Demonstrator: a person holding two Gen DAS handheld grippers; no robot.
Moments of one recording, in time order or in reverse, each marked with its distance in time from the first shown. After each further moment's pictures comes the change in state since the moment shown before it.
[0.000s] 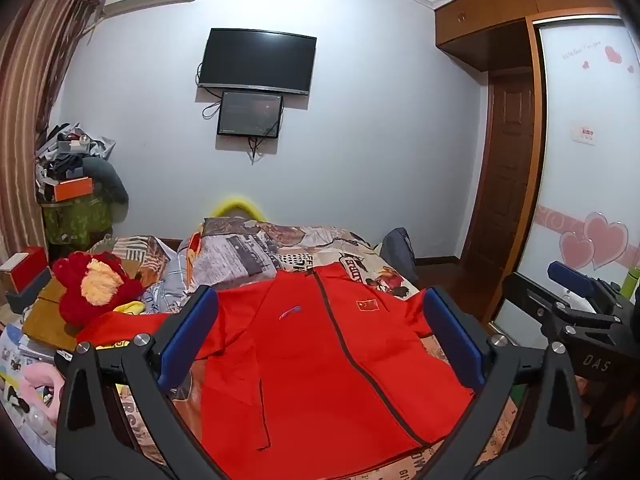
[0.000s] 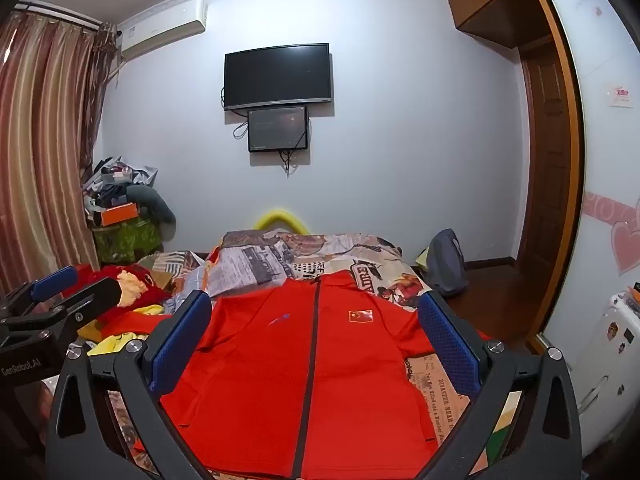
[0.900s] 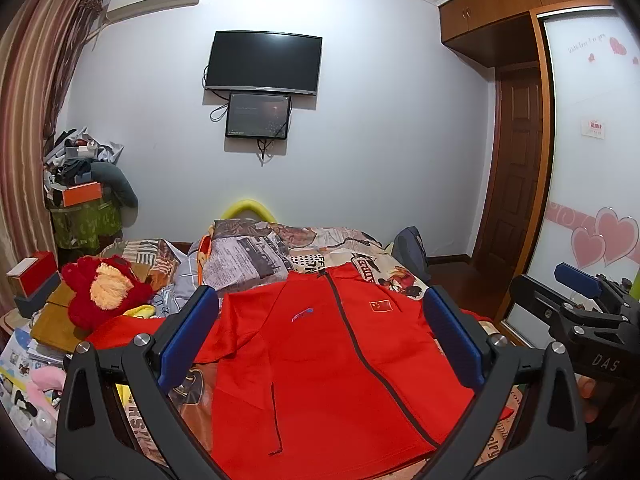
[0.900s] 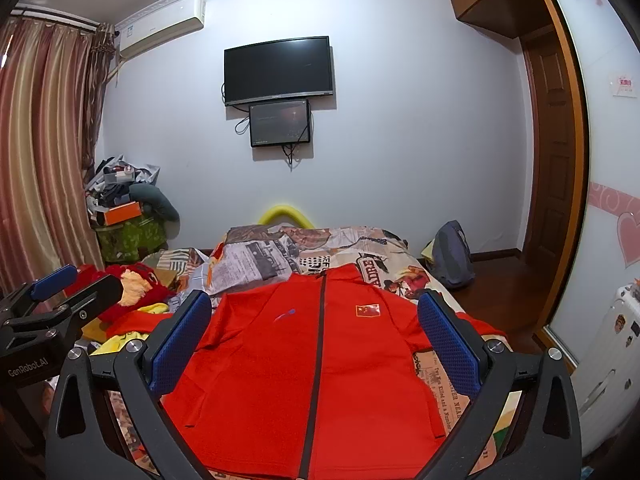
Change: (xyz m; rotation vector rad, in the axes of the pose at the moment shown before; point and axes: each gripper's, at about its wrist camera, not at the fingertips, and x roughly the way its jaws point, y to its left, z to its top) left arm 0.005 0.004 0.000 0.009 -0.013 0.037; right arm 0.007 0.002 -0.005 0.020 0.023 0.011
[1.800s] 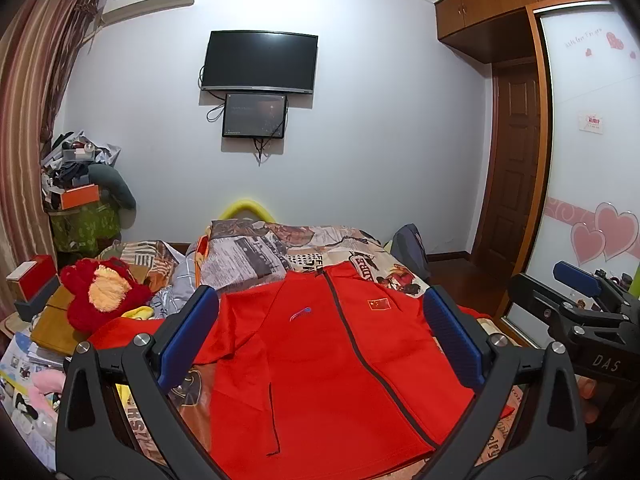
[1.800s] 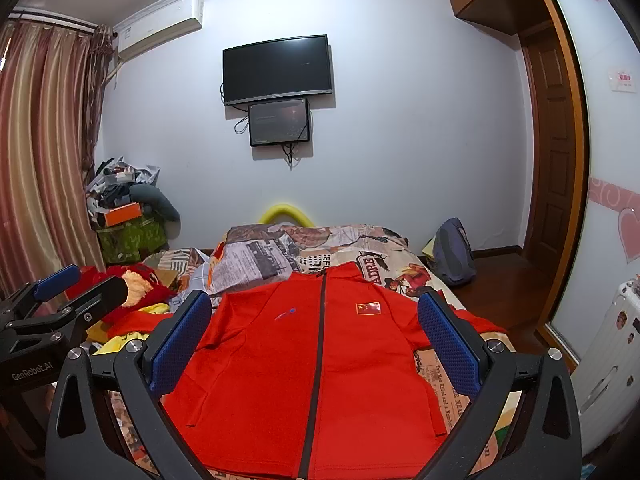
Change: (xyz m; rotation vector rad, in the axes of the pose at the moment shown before) left arm 0.002 -0.009 0.003 0.016 0.009 -0.004; right arm -0.002 -0.004 0.002 0.011 0.004 0.005
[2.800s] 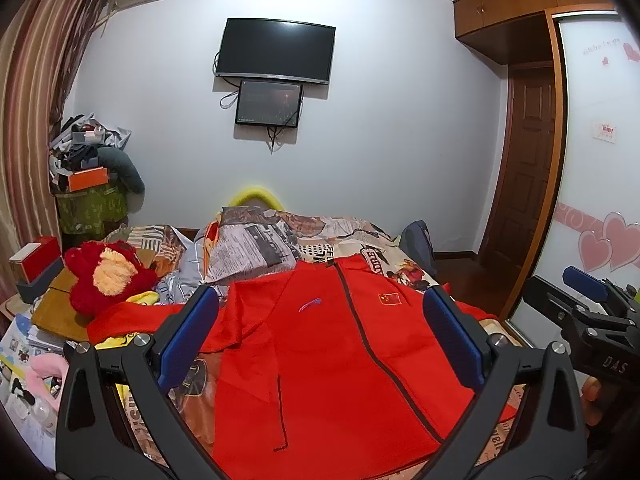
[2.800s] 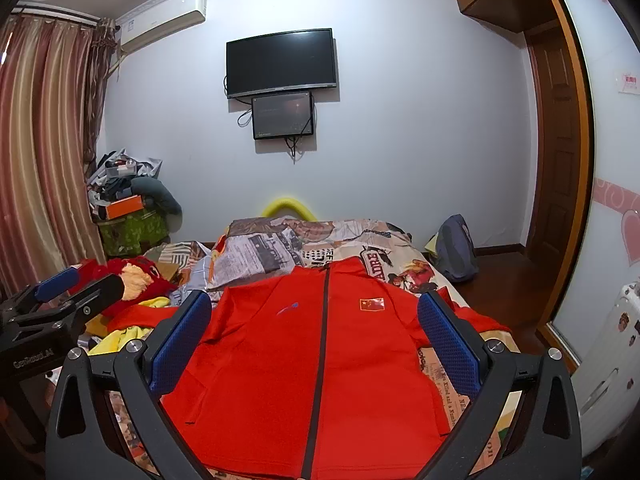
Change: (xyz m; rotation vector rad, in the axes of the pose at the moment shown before) left arm 0.011 0.013 -0.007 -0.044 0.030 0.034; right arm 0.004 0.002 0.002 -0.013 0.026 0.007
